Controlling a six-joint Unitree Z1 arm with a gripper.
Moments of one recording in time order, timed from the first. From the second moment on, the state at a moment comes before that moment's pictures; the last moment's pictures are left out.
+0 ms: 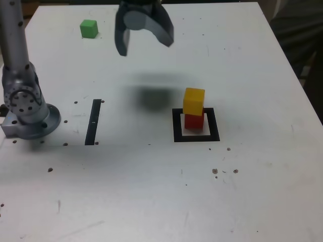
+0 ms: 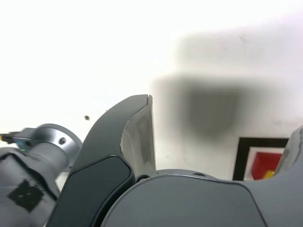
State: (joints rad) arm 0.39 1.73 -1.37 1.33 0.16 0.41
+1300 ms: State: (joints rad) arm 1.07 1.81 -1.55 1.26 0.32 0.98
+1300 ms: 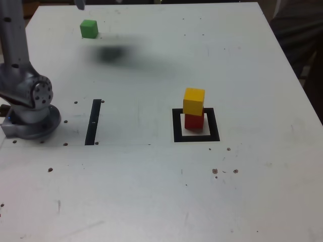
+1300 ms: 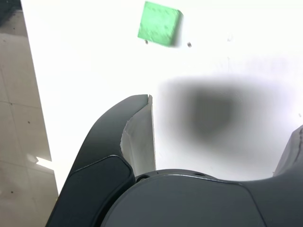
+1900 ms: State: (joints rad) arm 1.23 1.99 -1.68 1.23 0.33 1.18
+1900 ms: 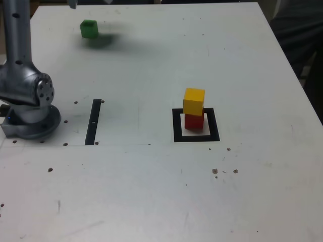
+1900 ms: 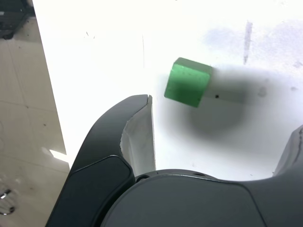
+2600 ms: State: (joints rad) arm 1.27 2.19 -1.74 1.26 0.37 1.21
